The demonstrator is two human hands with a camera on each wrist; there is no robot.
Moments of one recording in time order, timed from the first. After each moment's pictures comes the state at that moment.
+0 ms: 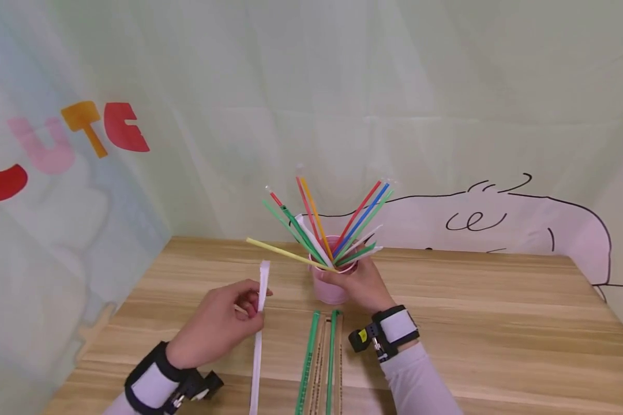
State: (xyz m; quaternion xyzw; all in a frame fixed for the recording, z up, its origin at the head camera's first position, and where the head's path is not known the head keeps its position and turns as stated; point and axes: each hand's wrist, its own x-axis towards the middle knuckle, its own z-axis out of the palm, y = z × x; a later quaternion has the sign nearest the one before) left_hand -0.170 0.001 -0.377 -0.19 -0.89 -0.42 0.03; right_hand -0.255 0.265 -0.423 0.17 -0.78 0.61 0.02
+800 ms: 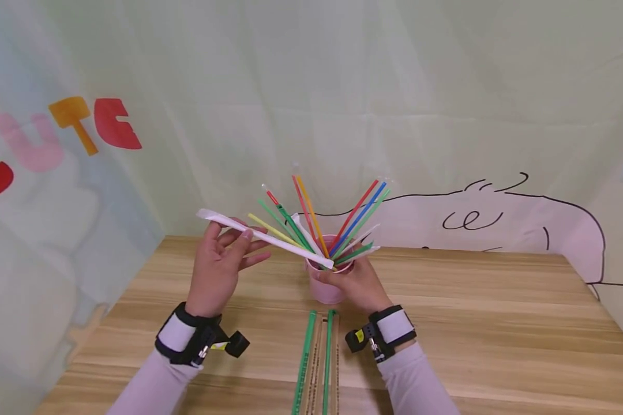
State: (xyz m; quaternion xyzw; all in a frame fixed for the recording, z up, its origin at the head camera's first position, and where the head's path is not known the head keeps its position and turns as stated) left_hand -0.230 0.018 -0.362 -0.21 -0.62 -0.74 0.15; right_hand -0.254 0.264 -0.424 0.17 -0.77 0.61 0.02
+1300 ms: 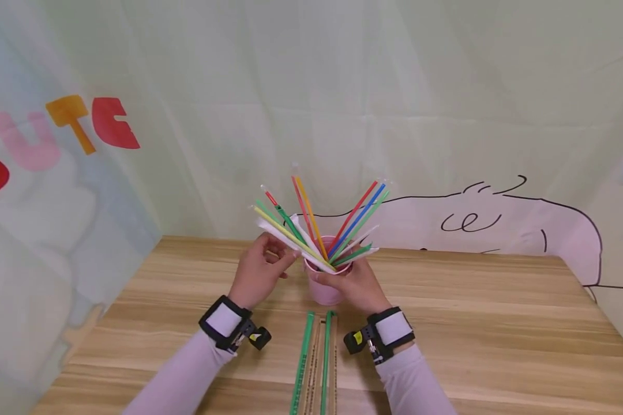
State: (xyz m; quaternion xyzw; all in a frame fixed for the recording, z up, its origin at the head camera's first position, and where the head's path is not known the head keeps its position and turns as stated) left_hand -0.260 0.053 -0.405 -0.12 -0.80 -0.57 0.11; right_hand -0.254 0.263 -0.422 0.17 -0.77 0.62 0.01
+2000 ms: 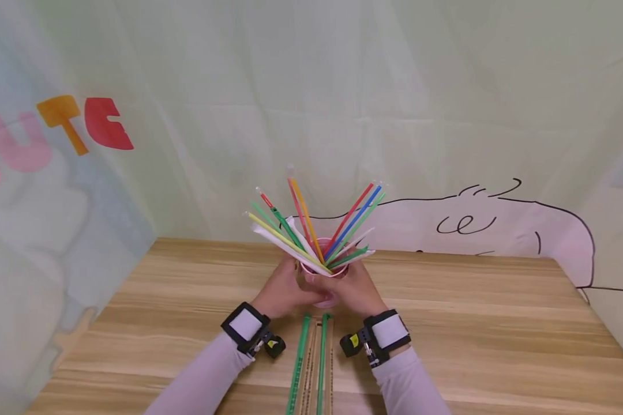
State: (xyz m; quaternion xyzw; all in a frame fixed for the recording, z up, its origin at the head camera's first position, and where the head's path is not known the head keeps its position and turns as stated) left_hand -0.259 0.089 -0.420 -0.32 -0.76 -0.56 0.04; right_hand -0.256 0.264 -0.424 0.19 -0.75 0.63 -0.01
